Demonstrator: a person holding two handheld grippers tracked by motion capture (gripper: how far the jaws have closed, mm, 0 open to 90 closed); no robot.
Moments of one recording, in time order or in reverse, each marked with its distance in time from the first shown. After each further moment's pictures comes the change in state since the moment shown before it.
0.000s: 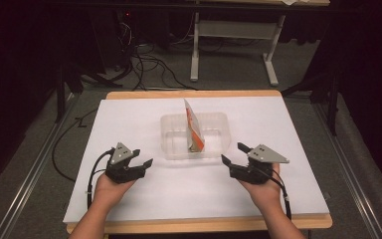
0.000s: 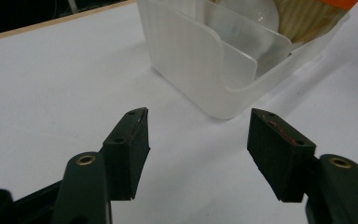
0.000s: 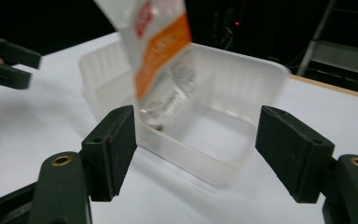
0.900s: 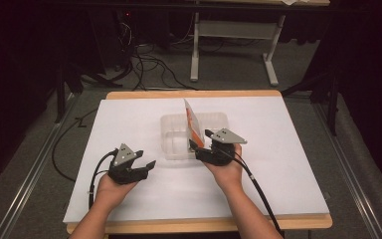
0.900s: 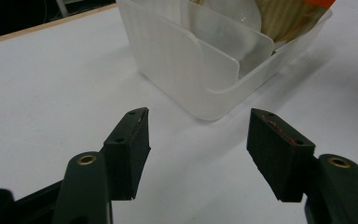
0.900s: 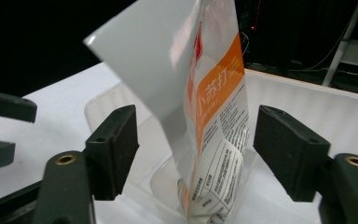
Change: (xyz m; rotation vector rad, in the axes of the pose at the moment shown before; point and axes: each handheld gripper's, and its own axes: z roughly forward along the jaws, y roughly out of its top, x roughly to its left) left arm -0.009 0.002 0.001 -0.001 -0.030 0.035; right arm 0.041 0.025 0.098 -0.026 0.057 0.055
